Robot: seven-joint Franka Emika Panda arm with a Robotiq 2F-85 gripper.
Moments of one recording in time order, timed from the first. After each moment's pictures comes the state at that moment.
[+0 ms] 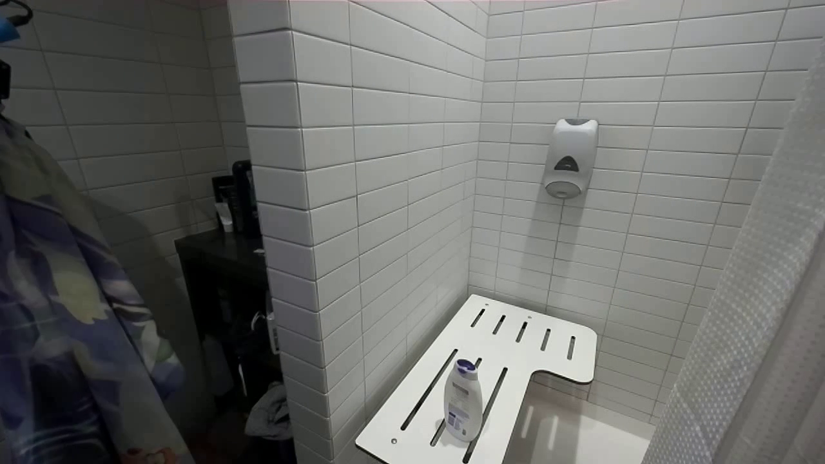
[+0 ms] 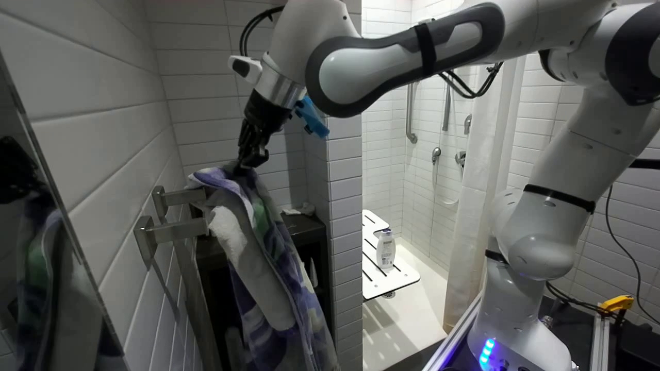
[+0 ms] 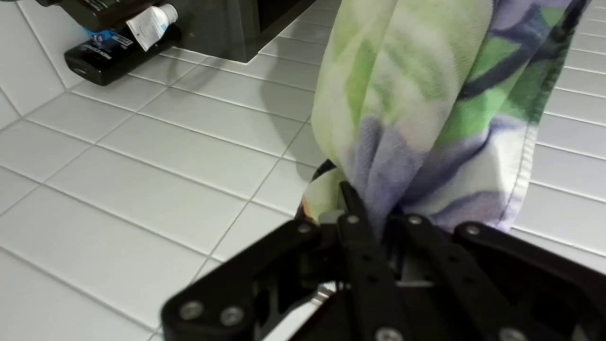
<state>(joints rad) 0.41 -0.41 0.28 -2.20 -0.03 2.42 -0.56</state>
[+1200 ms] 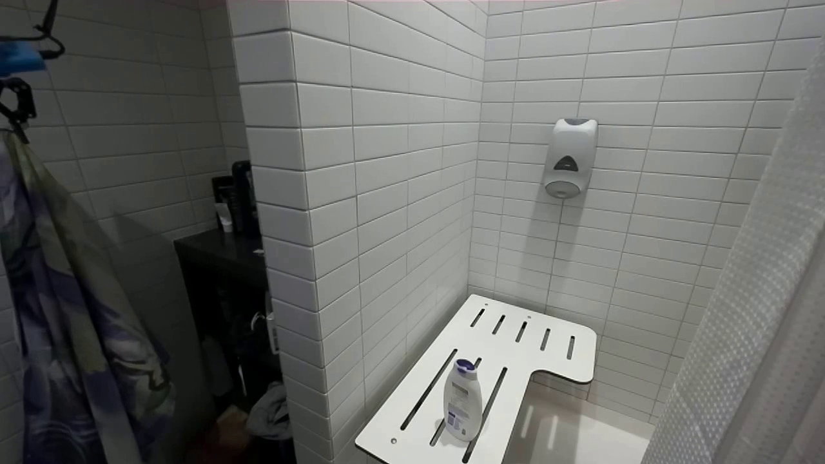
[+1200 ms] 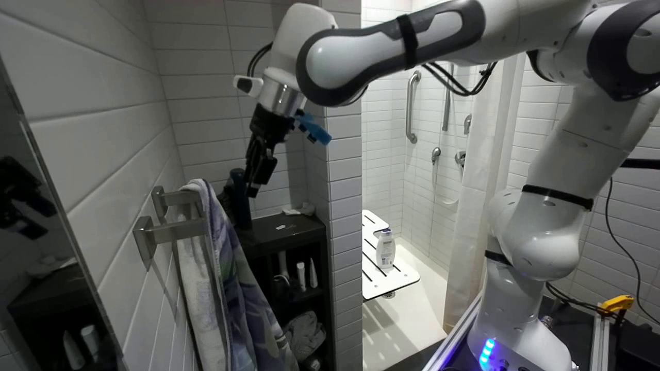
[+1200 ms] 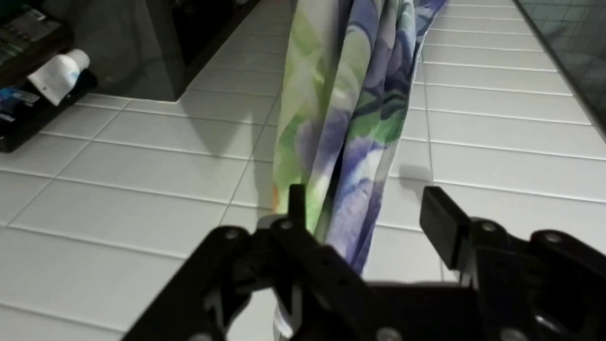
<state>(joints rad) 0.47 -0.36 0.19 -2.19 0.15 2.32 -0.64</state>
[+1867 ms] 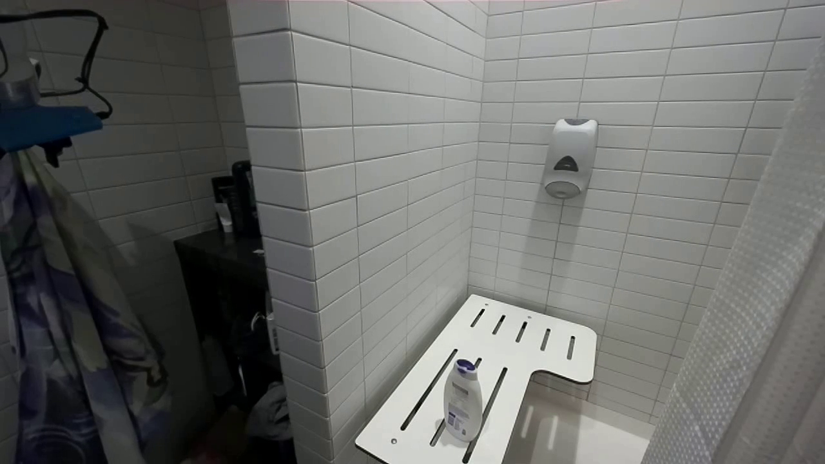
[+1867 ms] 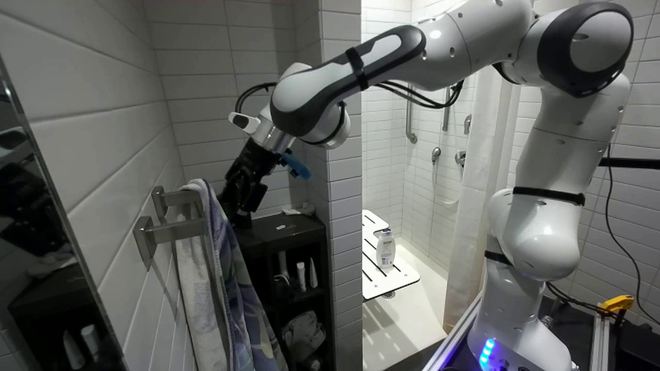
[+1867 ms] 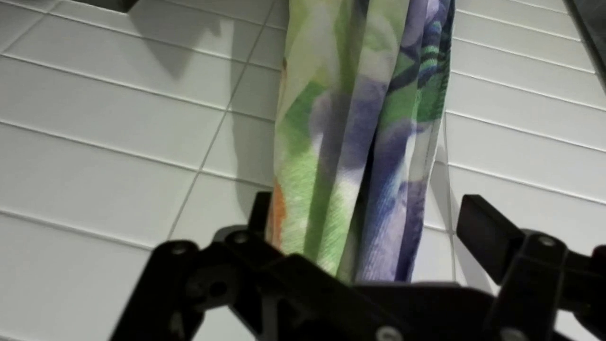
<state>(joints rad) 0.49 -0.19 0.16 -2.23 0.56 2.58 -1.17</state>
